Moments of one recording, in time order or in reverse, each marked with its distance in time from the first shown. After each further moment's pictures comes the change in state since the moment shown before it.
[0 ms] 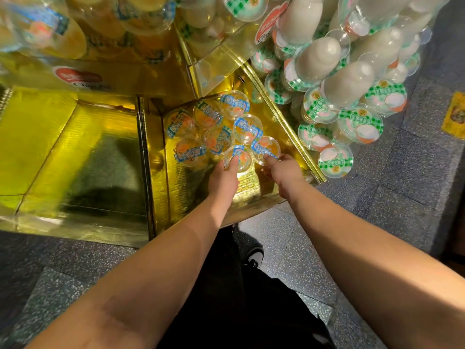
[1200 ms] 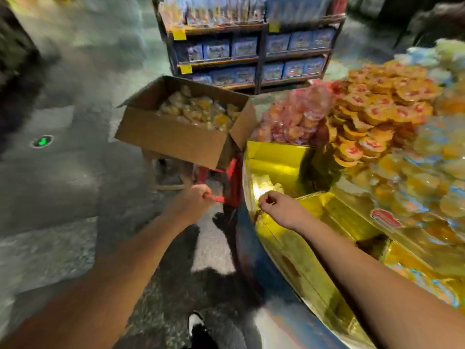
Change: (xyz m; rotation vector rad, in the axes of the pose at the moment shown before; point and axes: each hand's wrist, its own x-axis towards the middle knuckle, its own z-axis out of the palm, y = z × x) left_hand -0.247 -0.169 -0.595 0.307 0.692 0.297; right_hand -0.461 -0.053 0.370 -1.175 -0.643 -1.242
